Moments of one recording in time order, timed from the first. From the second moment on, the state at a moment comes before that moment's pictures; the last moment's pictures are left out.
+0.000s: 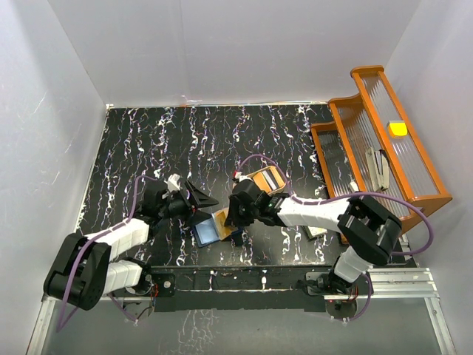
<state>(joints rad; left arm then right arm) -0.34 1.19 0.30 0.34 0.65 -1.21 0.95 1.60 0.86 -0.08 -0.09 0.81</state>
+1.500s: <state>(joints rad) -0.42 1.46 0.43 0.41 0.61 -1.19 0.95 1.23 0.87 -0.26 0.12 0.69</state>
